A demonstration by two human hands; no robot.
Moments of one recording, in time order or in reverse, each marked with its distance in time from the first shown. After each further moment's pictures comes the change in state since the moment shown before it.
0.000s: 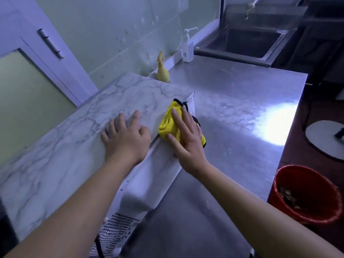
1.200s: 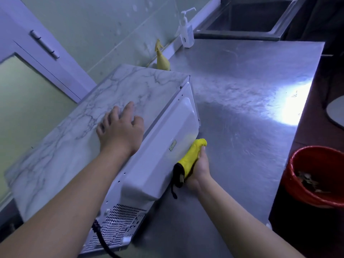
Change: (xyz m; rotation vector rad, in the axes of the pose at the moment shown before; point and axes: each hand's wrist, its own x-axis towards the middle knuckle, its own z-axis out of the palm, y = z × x) left_hand 0.002 -0.001 -0.002 -0.037 -0.027 -0.030; right_hand -0.066 0.055 0.043 1.340 0.310 1.378
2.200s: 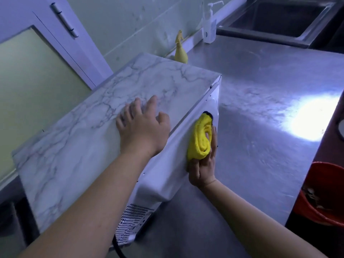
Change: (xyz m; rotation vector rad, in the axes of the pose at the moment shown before) left_hand -0.001 0.000 0.004 -0.028 0.037 0.018; right_hand 0.040 0.012 0.003 -1.072 -0.244 -1.773
